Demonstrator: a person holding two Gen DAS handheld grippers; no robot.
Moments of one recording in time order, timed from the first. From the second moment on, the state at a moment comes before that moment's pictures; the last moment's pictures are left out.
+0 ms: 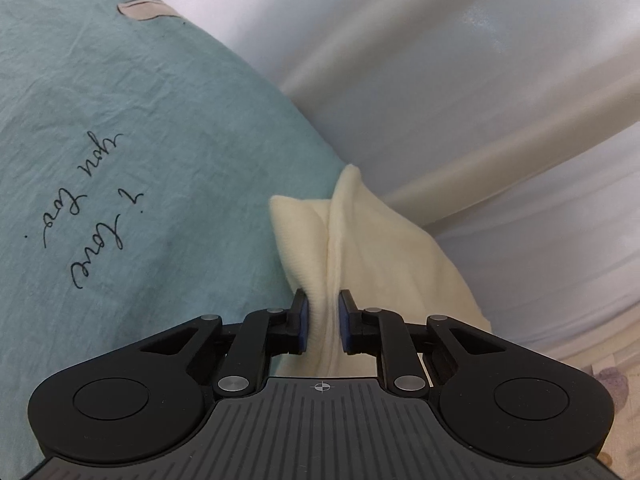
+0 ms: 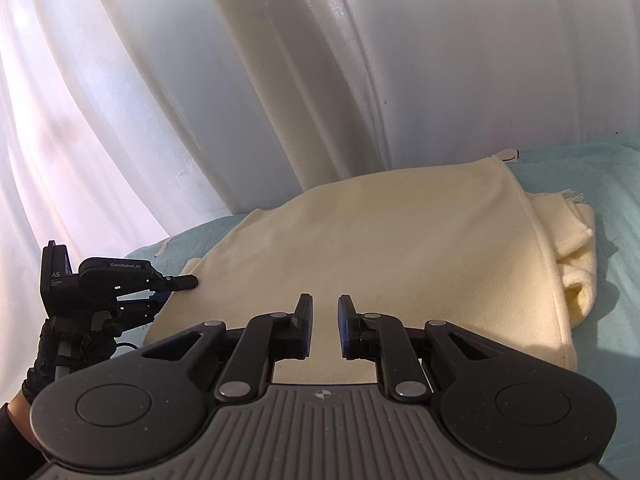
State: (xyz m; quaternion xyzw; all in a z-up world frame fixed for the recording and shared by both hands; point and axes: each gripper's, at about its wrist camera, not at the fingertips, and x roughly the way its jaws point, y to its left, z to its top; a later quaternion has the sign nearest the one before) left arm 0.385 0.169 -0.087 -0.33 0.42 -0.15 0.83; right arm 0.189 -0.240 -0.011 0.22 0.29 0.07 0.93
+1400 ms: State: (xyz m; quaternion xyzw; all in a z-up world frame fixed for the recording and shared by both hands) left arm 0.315 -0.002 -0.066 -0.20 0.45 -0.28 0.82; right arm 0.197 -0.271 -0.024 0.27 0.31 0.06 0.91
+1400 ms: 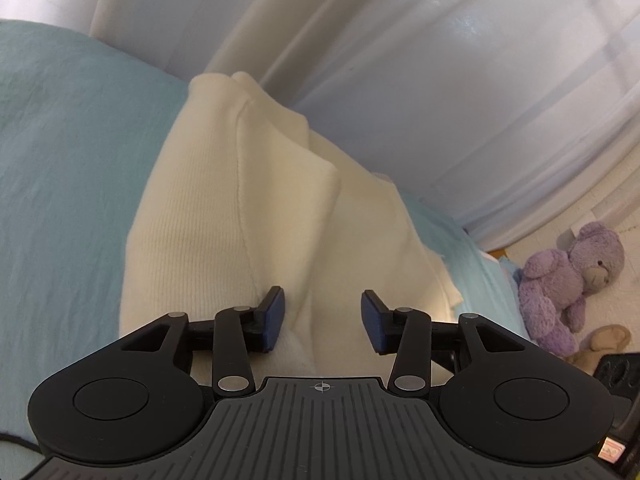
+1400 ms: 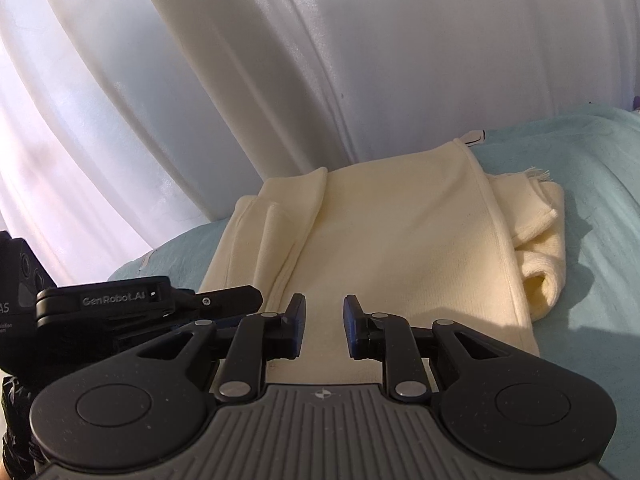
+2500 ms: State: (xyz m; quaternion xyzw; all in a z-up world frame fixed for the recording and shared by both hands) left arm 0.258 0.033 -0.071 -0.12 0.43 -0.17 0.88; right arm 0.273 -0.234 0.011 0.07 0.29 0.05 0.95
